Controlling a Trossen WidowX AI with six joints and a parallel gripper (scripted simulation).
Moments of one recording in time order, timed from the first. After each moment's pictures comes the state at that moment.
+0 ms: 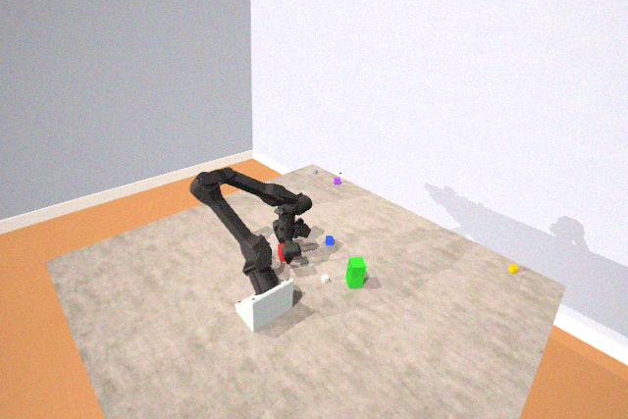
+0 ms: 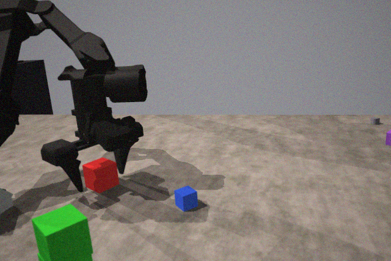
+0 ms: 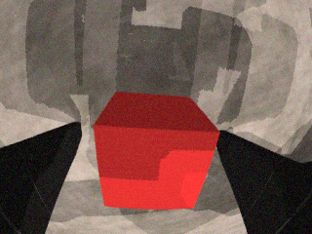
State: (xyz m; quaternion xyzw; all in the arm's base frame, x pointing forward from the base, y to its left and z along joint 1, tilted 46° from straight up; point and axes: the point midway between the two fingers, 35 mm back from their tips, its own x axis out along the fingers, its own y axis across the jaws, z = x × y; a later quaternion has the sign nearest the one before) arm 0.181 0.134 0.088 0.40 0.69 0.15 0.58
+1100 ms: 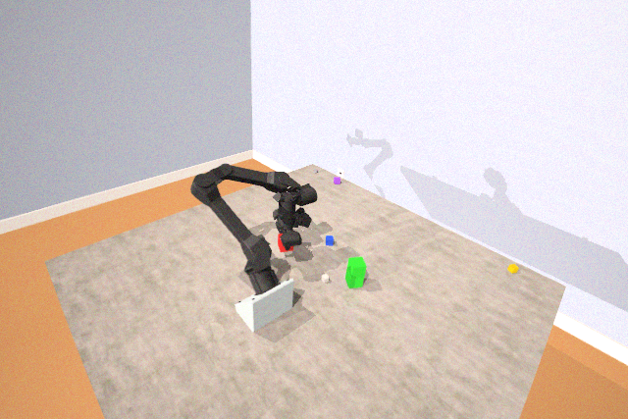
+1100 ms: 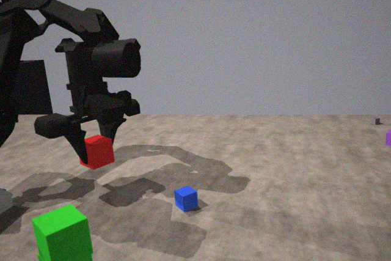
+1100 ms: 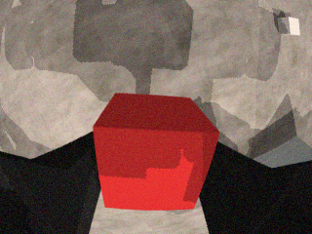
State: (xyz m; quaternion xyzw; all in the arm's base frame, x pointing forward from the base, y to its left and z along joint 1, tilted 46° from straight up) arm 0.180 0.098 0.119 0.40 0.69 0.14 0.58
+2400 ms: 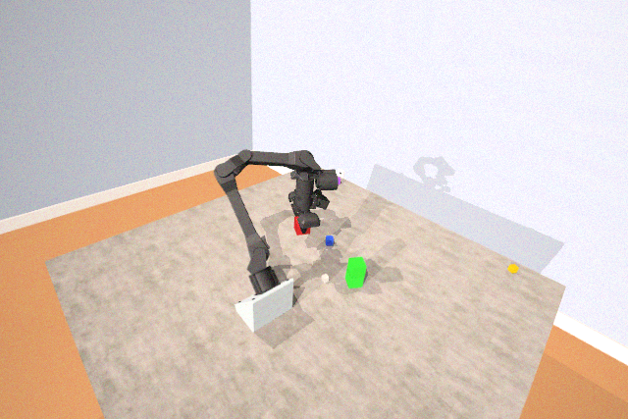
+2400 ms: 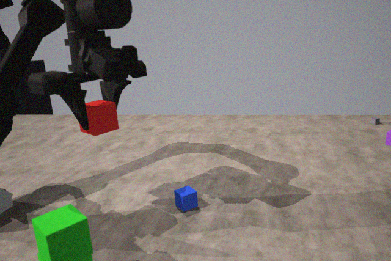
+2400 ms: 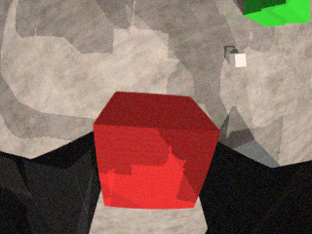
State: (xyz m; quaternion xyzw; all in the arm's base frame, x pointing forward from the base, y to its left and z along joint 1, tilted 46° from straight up) arm 0.220 0.016 0.147 0.40 0.69 0.14 0.58
